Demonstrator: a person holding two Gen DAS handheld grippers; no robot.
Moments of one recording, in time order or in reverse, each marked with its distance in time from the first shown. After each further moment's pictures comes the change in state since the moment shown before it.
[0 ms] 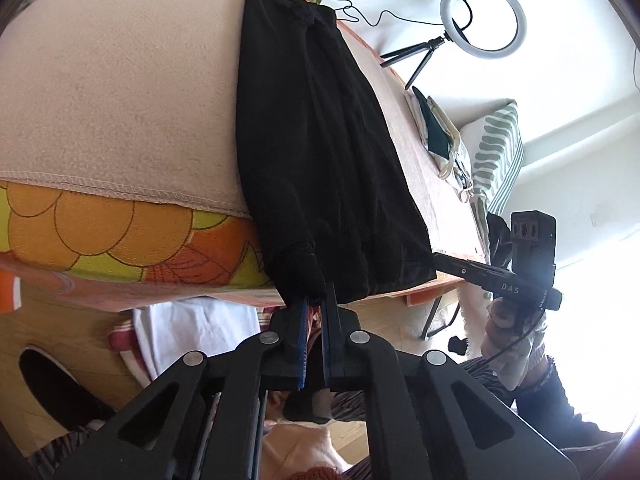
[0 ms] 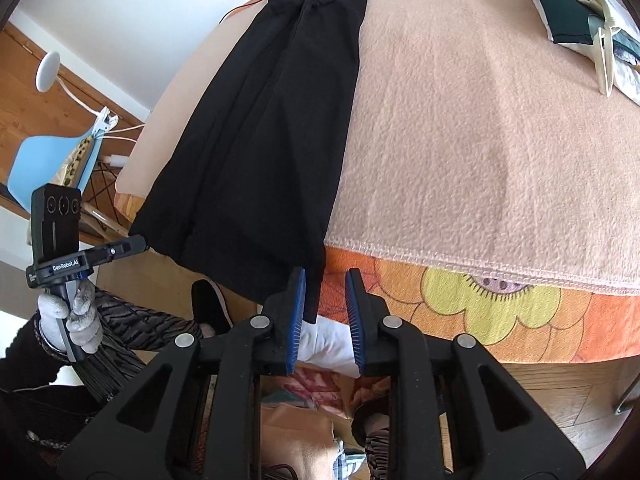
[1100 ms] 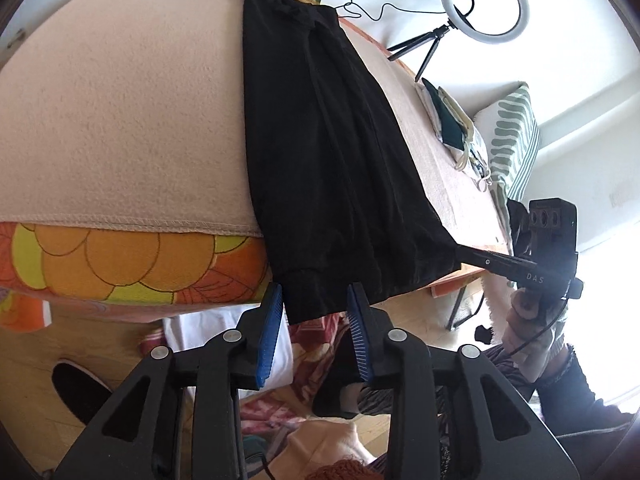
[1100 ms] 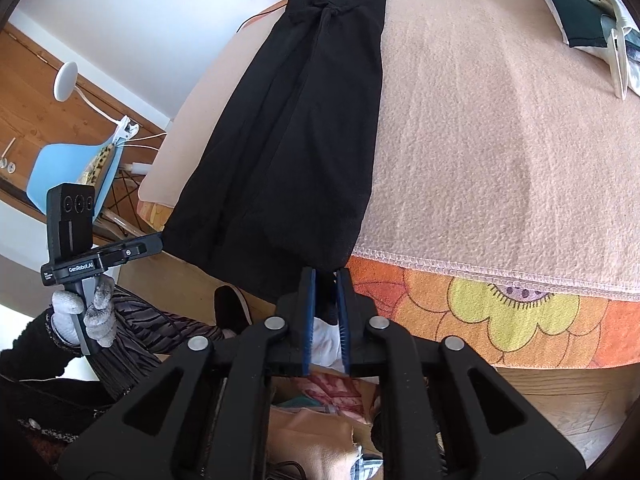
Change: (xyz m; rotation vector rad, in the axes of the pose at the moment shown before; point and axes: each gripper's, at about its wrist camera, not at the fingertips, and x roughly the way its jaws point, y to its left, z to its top) left arm -0.006 0.003 0.012 0.043 0.032 0.076; right arm -0.008 0.002 0.005 0.012 -0.034 0.094
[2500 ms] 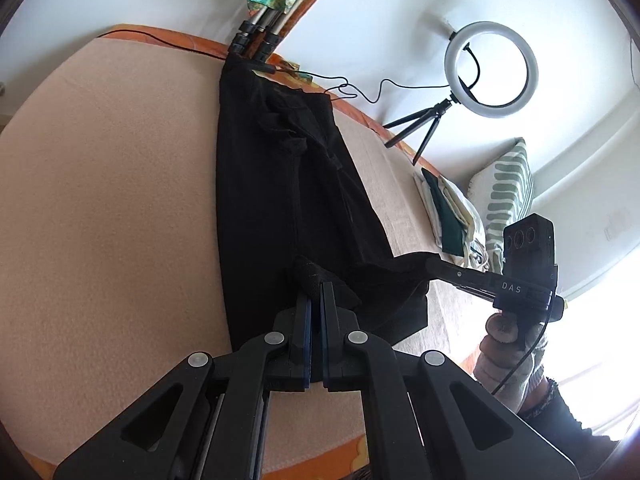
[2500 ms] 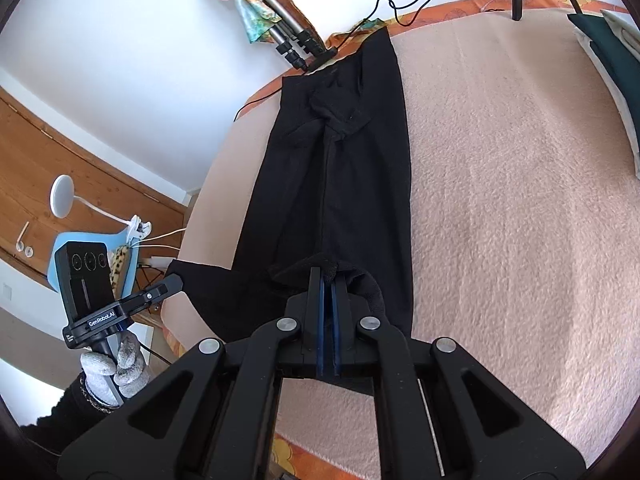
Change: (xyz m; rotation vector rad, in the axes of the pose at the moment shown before) left arm 0.001 -0.001 0.145 0.032 -0.176 -0.013; right arm 0.029 -0.007 0.151 0.111 -0.169 0.100
